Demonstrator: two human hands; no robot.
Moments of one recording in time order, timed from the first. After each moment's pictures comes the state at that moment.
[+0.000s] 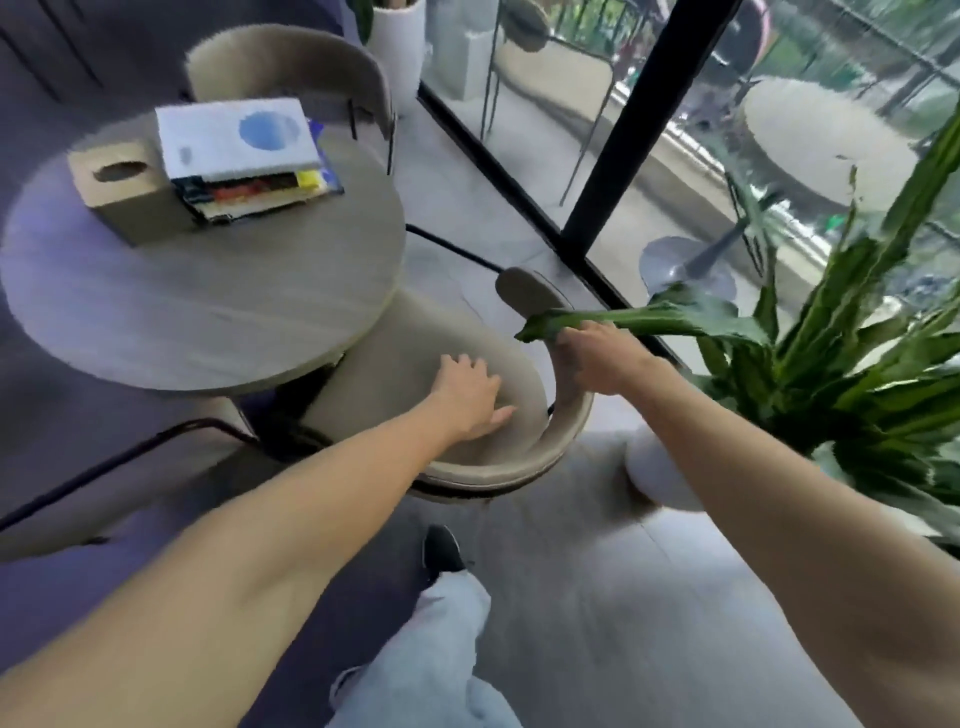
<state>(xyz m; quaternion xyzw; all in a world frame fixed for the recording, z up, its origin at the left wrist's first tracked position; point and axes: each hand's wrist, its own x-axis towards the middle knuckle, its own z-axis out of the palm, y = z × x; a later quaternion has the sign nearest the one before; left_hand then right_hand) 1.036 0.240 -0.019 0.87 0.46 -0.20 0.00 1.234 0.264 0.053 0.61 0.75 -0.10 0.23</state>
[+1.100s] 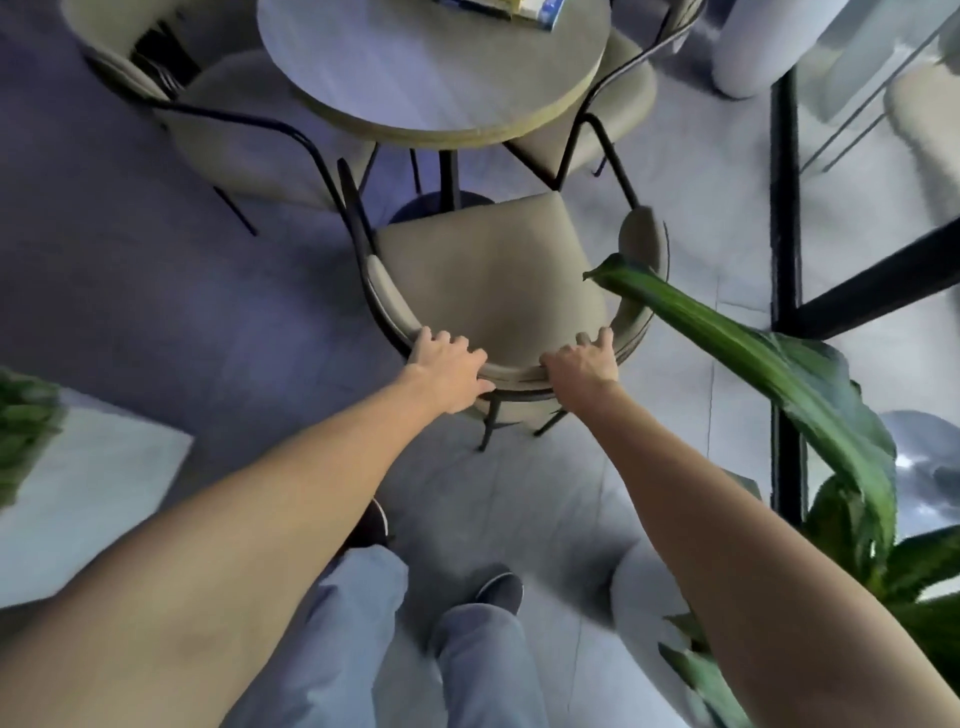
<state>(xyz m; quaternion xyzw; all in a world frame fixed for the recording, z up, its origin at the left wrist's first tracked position) 1.213 0.150 -0.123 0.54 0.79 -0.22 0.17 1.339 0.280 -0.125 0.24 0.92 0.07 0.30</state>
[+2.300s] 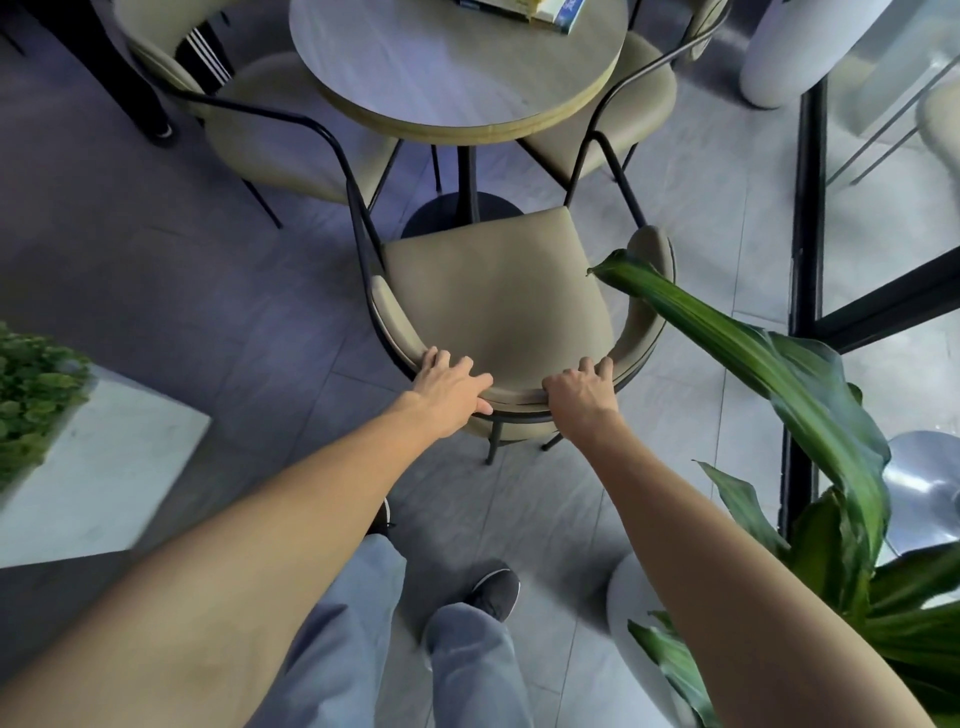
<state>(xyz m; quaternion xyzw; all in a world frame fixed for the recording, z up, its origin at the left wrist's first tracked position) 1.253 0.120 -0.127 0.52 0.81 -0.15 0.24 1.379 0.255 -0.130 0.26 0.93 0.01 0.27</state>
